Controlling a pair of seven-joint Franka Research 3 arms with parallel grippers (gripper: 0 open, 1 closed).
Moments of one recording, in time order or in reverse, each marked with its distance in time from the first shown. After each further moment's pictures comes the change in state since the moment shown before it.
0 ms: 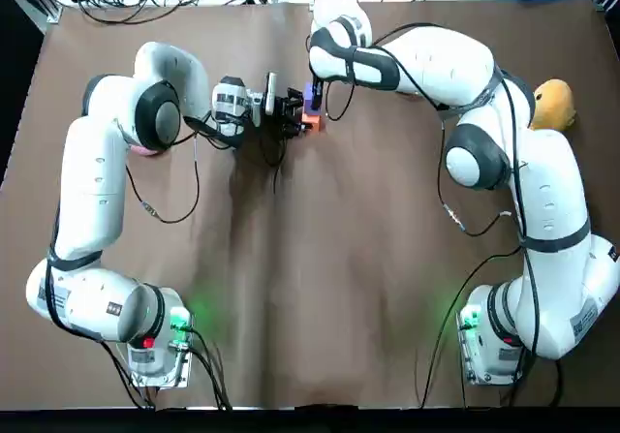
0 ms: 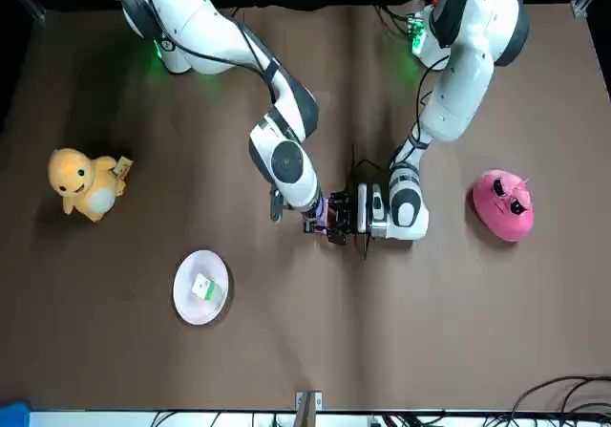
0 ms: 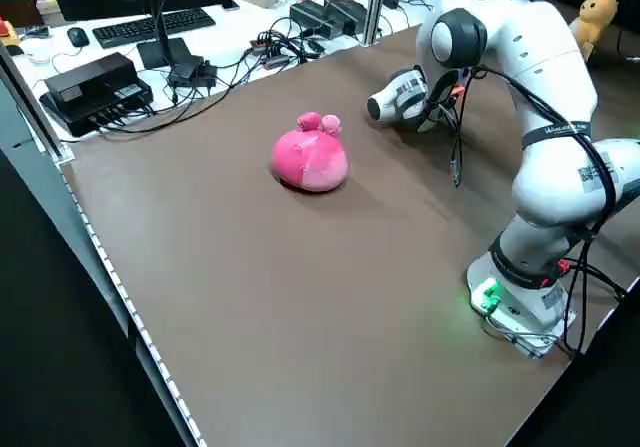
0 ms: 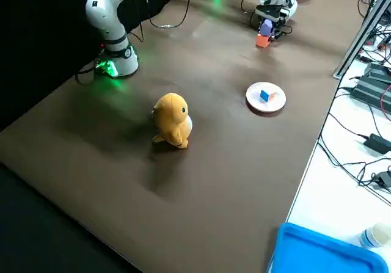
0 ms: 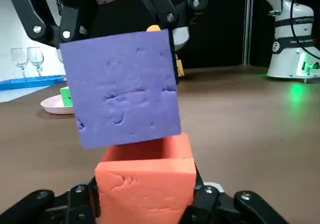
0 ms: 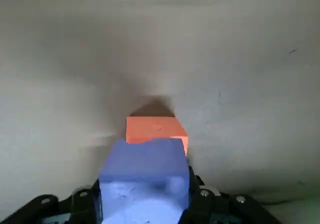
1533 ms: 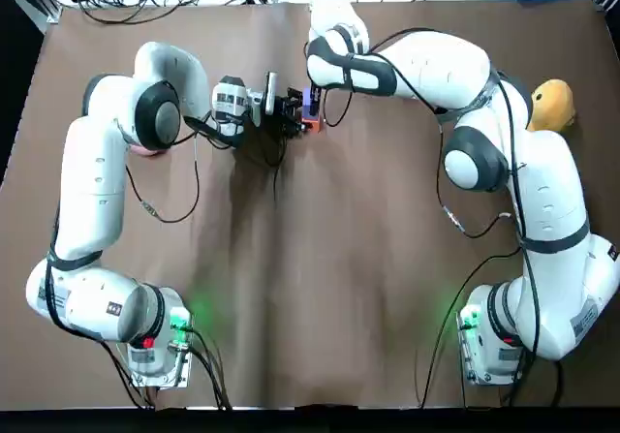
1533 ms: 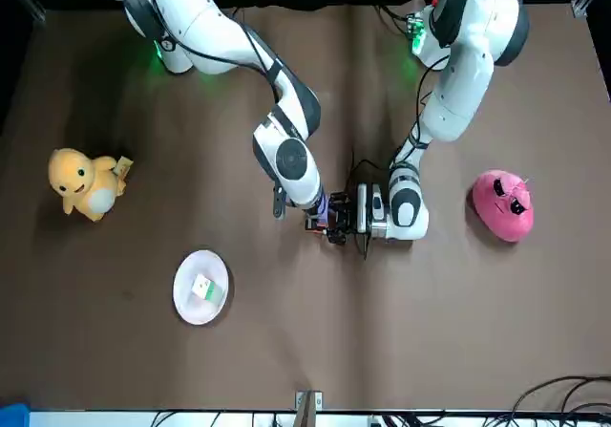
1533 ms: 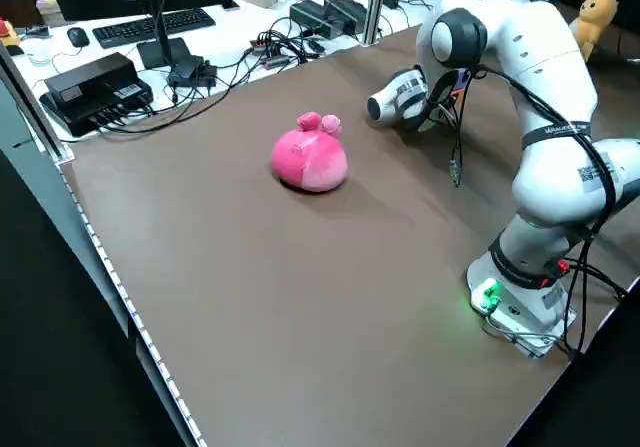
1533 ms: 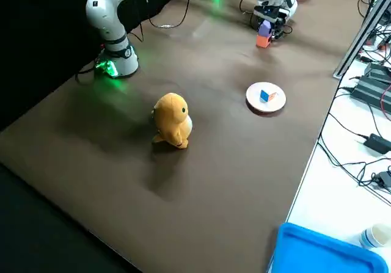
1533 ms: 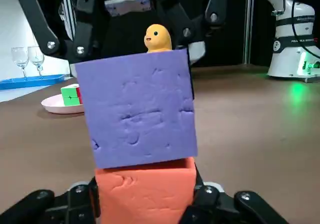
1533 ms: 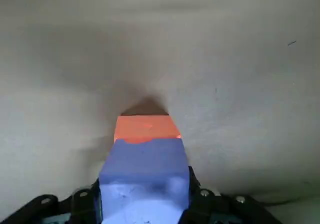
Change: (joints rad) left arm 0.000 -0.001 -0.001 0.000 0.000 0.004 -0.001; right arm 0.016 0.003 -0.003 -0.022 -0.004 0.029 0.038
